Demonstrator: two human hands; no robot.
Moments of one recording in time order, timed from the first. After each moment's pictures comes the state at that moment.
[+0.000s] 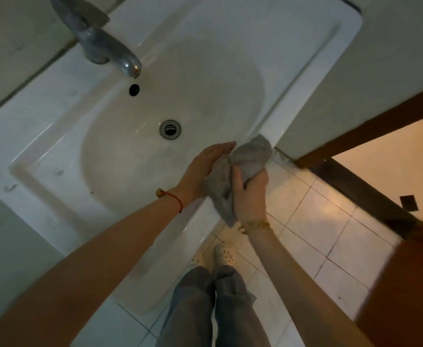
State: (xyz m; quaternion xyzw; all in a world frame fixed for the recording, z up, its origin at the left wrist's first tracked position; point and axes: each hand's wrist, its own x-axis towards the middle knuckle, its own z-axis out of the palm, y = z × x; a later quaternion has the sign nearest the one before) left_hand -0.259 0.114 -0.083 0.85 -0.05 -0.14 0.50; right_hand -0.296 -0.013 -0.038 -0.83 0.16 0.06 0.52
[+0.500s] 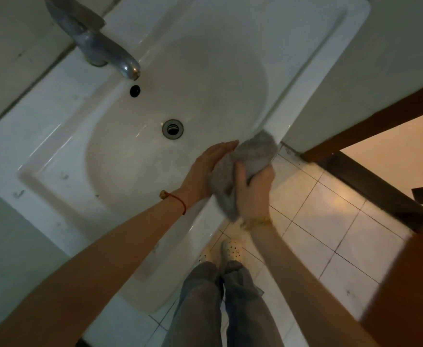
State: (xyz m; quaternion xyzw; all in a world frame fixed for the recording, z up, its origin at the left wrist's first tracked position) left_hand -0.261 0.114 -0.075 0.86 -0.04 -0.15 0.49; right_hand -0.288 -0.009 -0.035 -0.83 0.19 0.05 0.51
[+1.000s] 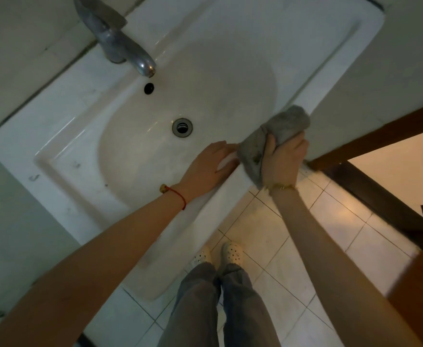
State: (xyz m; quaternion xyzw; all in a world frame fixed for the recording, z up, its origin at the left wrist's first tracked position) left_hand -0.264 0.120 -0.059 0.90 -0.08 -0.12 0.40; right_hand -0.227 -0.039 -0.028 -0.92 0.17 0.02 0.34
